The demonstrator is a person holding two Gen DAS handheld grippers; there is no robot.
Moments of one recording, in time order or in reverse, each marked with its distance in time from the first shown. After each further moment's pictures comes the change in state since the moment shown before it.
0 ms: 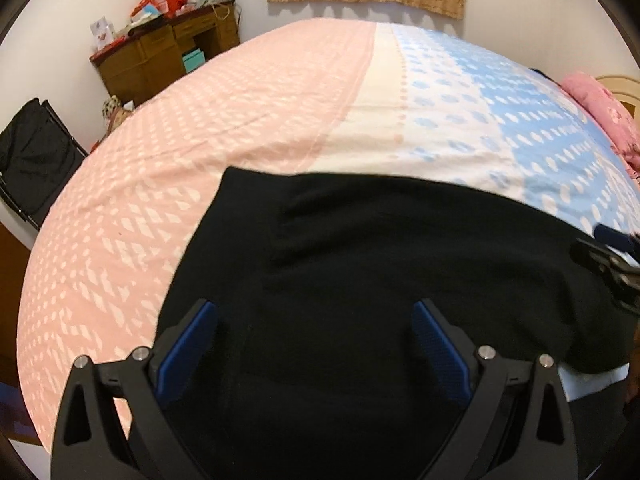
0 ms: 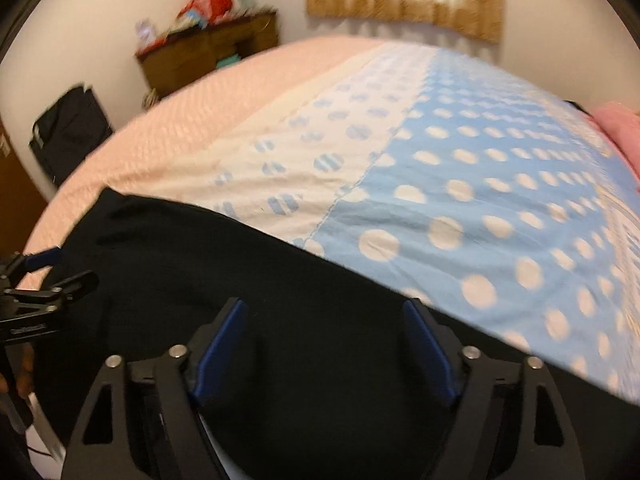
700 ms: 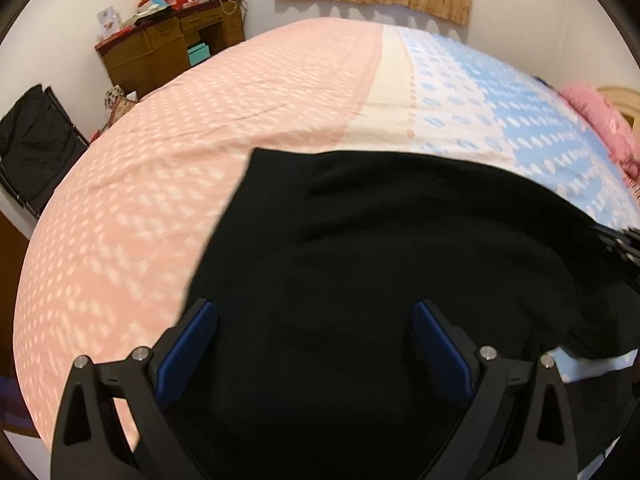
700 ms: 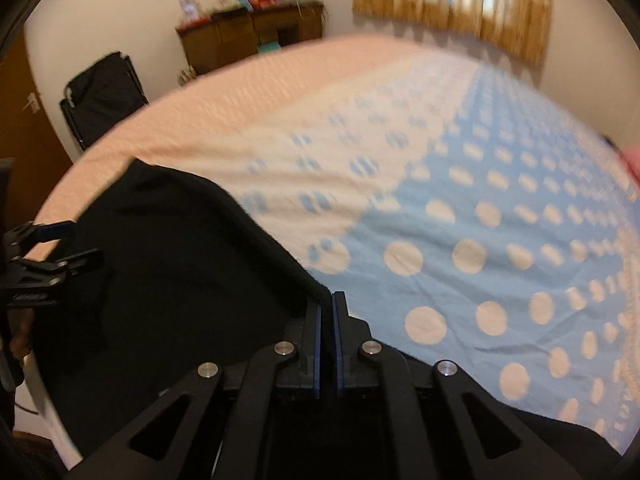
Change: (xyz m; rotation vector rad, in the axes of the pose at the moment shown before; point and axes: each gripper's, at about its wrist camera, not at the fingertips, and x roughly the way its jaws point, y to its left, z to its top) left arm -0.022 0.027 -0.017 -0.047 -0.013 -0.040; right arm -0.027 0.016 -0.007 -0.145 -0.033 0.066
